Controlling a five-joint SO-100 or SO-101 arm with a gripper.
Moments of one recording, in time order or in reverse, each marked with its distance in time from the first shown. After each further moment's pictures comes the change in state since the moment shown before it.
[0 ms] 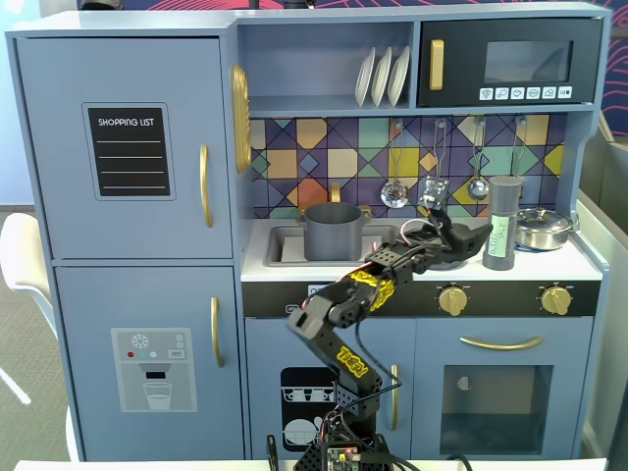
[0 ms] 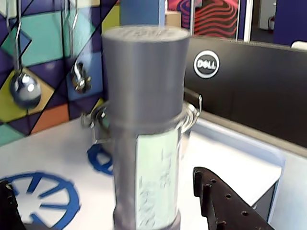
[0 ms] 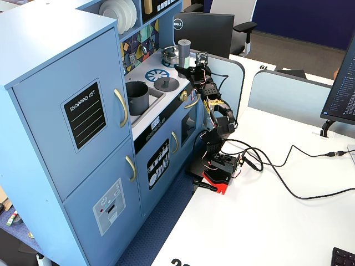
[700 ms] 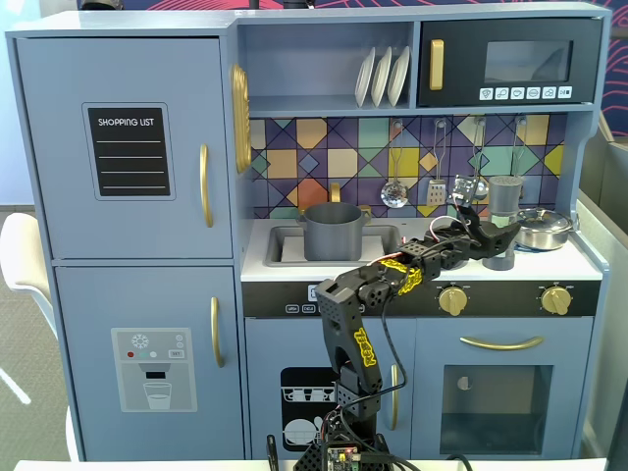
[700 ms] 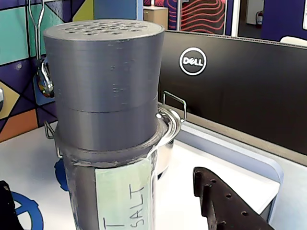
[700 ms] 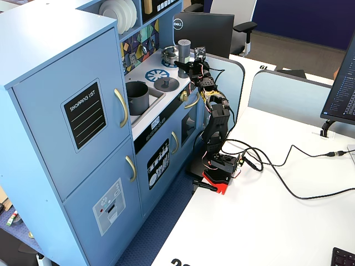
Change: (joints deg) arm 2.0 -20.7 -14.7 -5.4 -0.4
